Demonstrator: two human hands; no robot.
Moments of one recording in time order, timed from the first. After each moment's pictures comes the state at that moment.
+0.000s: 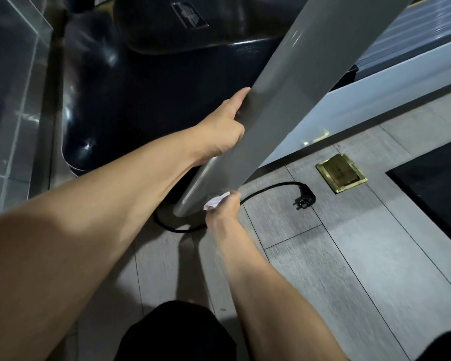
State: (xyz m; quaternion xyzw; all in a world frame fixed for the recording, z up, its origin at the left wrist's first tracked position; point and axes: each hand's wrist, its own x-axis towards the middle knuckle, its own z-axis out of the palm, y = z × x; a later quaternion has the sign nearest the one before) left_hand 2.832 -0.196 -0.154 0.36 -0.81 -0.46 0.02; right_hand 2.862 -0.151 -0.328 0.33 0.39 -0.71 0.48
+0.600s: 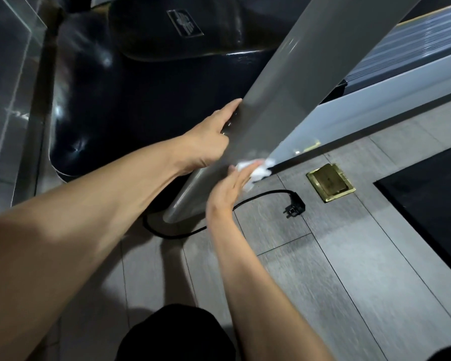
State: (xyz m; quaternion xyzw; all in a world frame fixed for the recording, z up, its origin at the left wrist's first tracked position) left_hand 2.838 -0.206 -0.161 0.35 -0.82 -0.45 0.01; right_hand 2.839 -0.144 -0.279 0.01 0.57 -0.76 0.30
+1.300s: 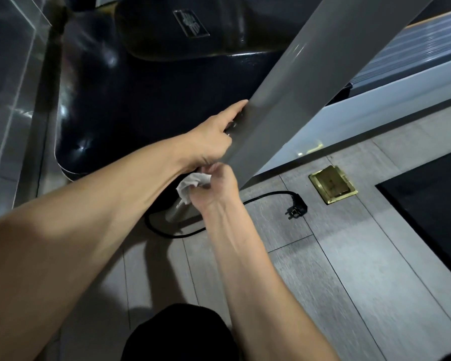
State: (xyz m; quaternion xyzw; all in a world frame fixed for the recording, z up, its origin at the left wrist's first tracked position) left_hand 2.840 -0.201 -0.153 0.35 -0.81 -0.46 0.02; right_hand 2.847 -0.151 -0.221 0.28 0.31 -0.70 0.58
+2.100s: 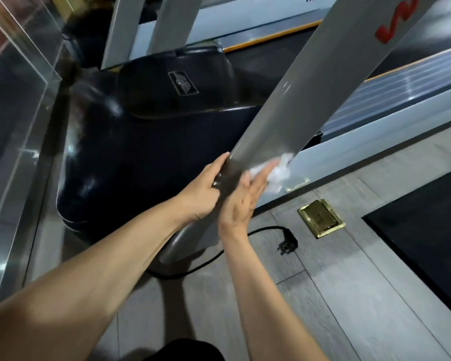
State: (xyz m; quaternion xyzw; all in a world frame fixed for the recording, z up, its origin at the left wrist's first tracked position) left_hand 2.840 -0.185 -0.155 0.36 -0.81 -0.46 0.04; right_hand 2.787 -0.130 -0.214 -0.12 0.63 -0.76 0.13
